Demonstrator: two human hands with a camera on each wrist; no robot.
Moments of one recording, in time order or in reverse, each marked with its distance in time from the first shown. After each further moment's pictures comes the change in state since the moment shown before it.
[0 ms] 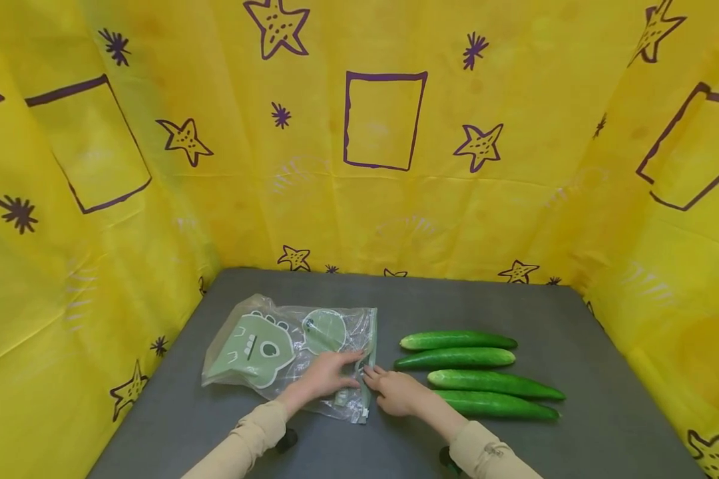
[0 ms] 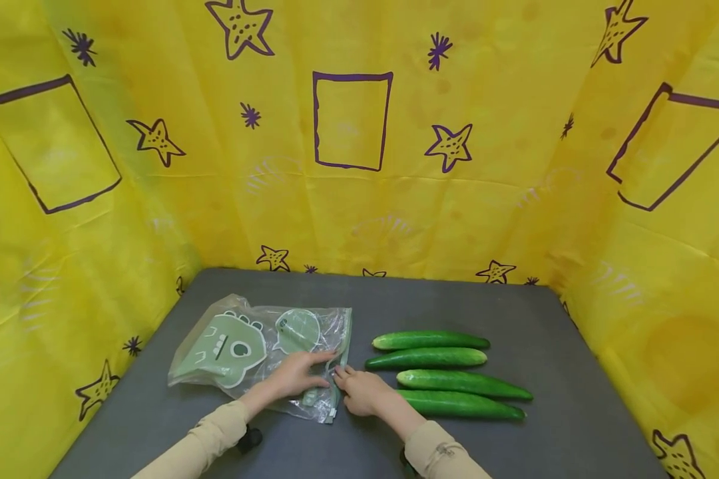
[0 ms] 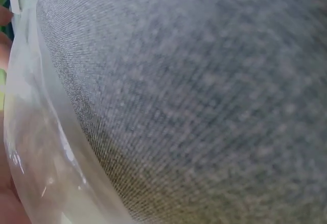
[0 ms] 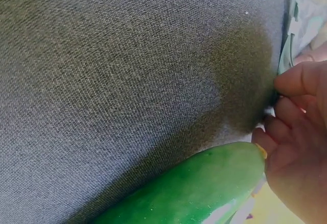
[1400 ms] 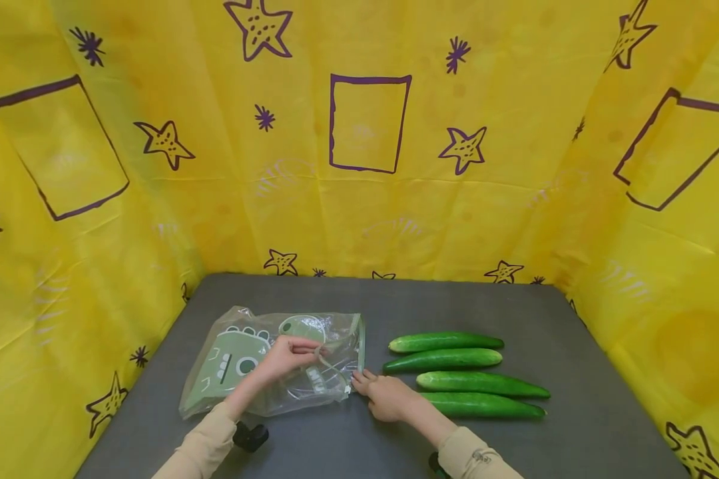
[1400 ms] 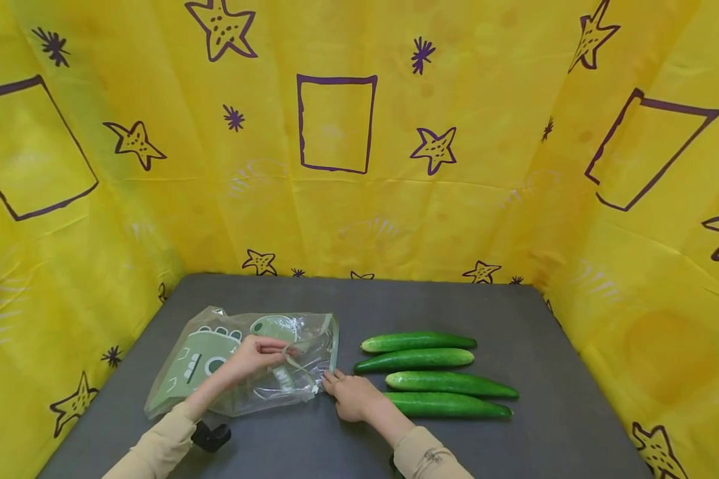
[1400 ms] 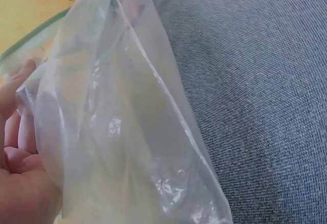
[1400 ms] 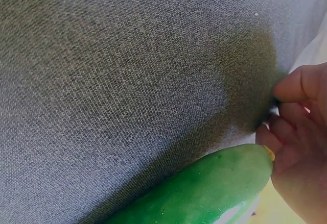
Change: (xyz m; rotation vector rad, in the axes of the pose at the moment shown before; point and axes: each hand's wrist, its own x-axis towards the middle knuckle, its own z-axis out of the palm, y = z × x) left_hand -0.013 -0.038 -0.051 -0.808 0.024 -0.279; right_hand 0.002 0.000 0.005 -0.078 0.028 0.026
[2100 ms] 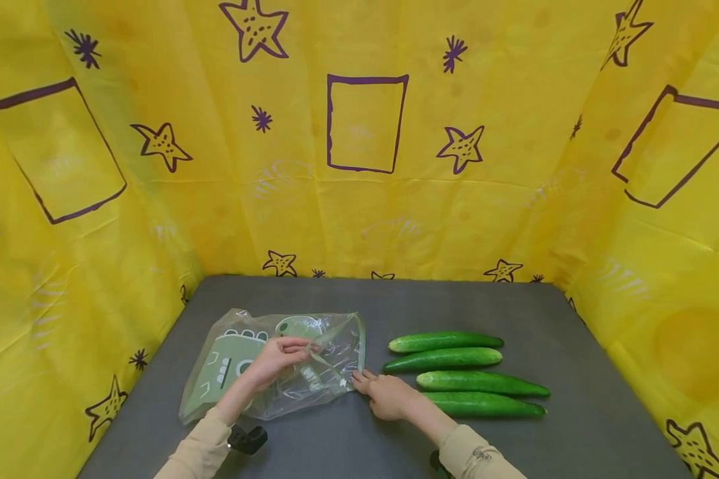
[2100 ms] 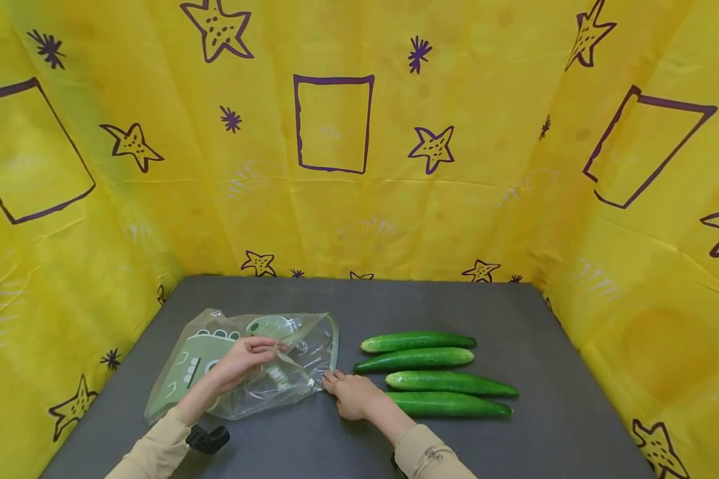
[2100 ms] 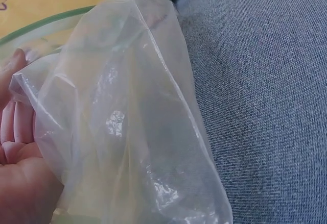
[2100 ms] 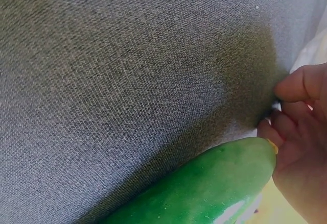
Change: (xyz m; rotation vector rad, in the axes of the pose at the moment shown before) left_hand -0.005 -0.008 -0.012 -0.282 -0.012 -0.040; right_hand 0.002 0.004 -0.002 0.058 -0.034 -0.012
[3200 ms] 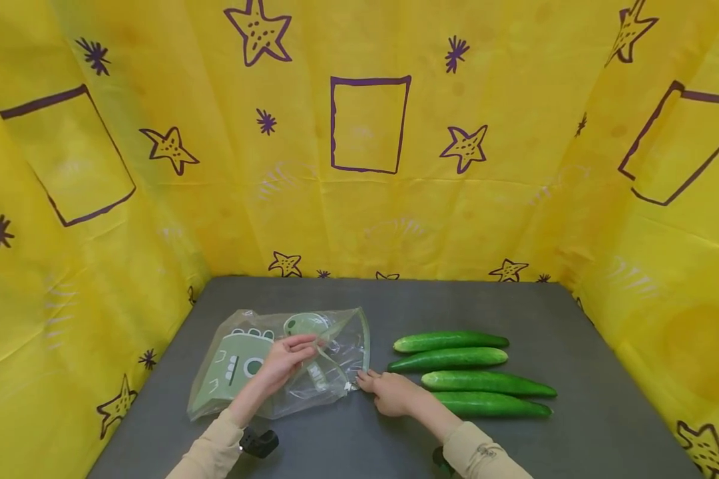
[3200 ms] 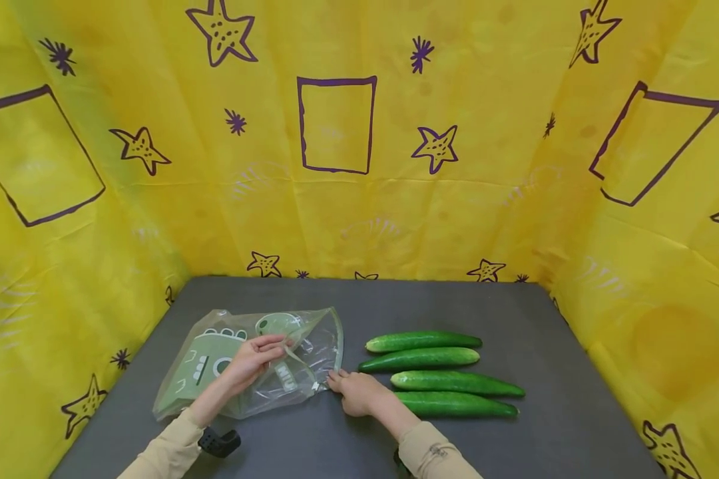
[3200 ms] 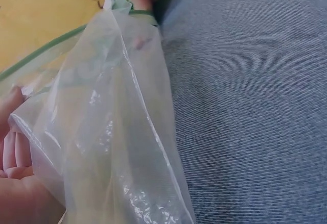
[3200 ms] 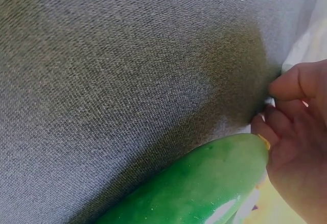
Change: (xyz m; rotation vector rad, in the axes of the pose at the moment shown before) left_hand 0.001 -0.002 0.016 -0.206 0.168 -0.022; right_hand -0.001 0.001 -0.004 0.026 -0.021 0.006
